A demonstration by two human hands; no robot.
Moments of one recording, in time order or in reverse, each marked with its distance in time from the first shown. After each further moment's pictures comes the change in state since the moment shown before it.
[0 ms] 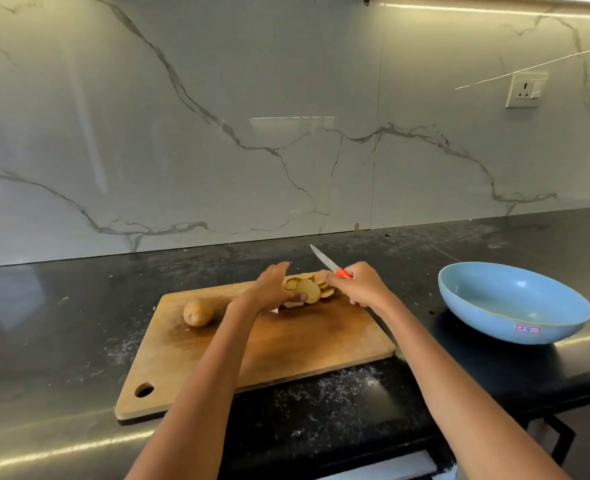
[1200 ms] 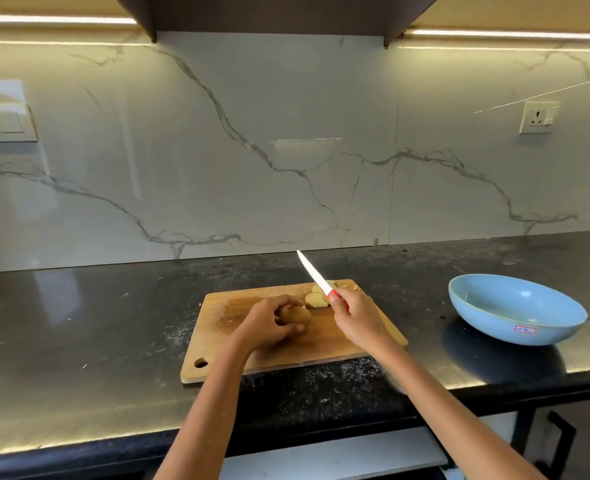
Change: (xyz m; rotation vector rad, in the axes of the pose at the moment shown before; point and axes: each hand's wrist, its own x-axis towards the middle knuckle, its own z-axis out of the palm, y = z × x) left_hand -0.094 -0.038 -0.007 -0.126 0.132 0.113; right_hand -0.093 -0.041 0.034 -0.014 0.099 -0.352
